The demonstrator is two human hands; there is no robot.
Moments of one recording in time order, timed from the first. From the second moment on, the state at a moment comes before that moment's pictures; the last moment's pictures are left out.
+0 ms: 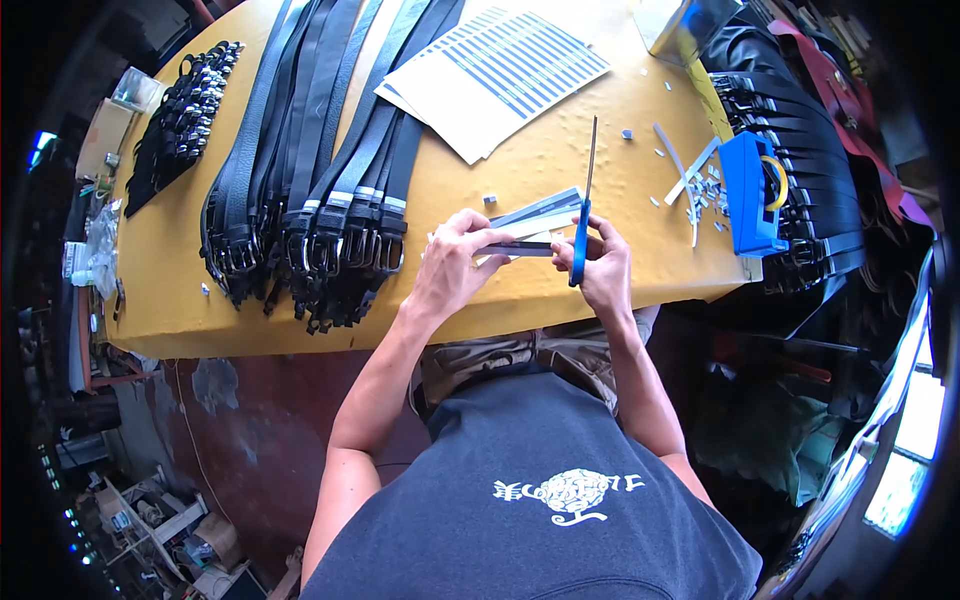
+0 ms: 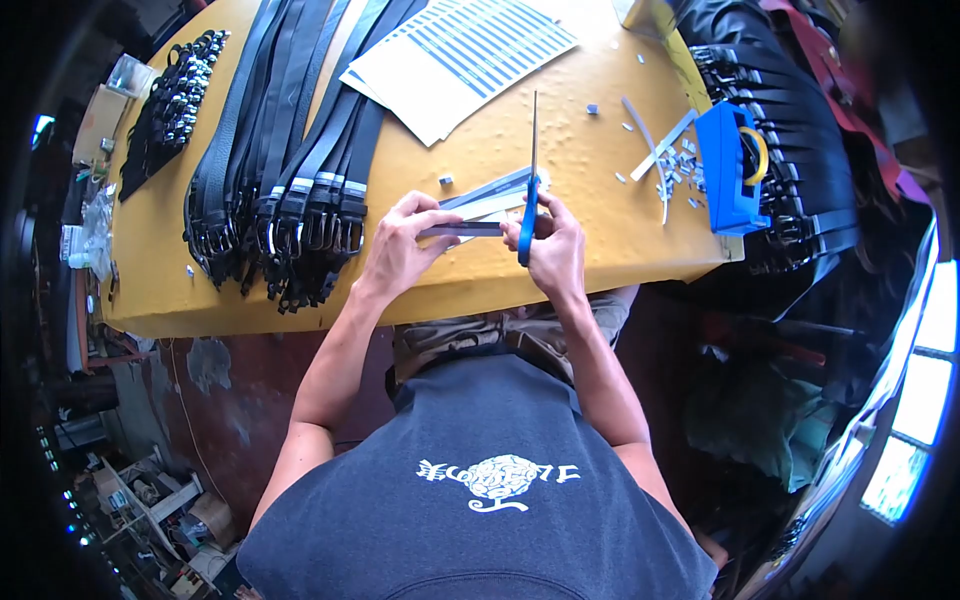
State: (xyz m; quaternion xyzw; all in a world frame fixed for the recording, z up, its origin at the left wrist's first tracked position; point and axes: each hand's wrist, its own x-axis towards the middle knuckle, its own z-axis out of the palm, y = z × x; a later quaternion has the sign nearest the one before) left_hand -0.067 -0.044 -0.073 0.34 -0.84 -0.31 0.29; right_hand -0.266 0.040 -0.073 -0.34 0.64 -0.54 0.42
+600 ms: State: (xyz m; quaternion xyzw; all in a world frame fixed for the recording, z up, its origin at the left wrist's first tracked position) left_hand -0.071 -0.044 -0.025 0.41 -0.75 -0.52 0.08; right_hand -0.257 0.050 -0.063 -0.40 0.59 -0.54 0.45
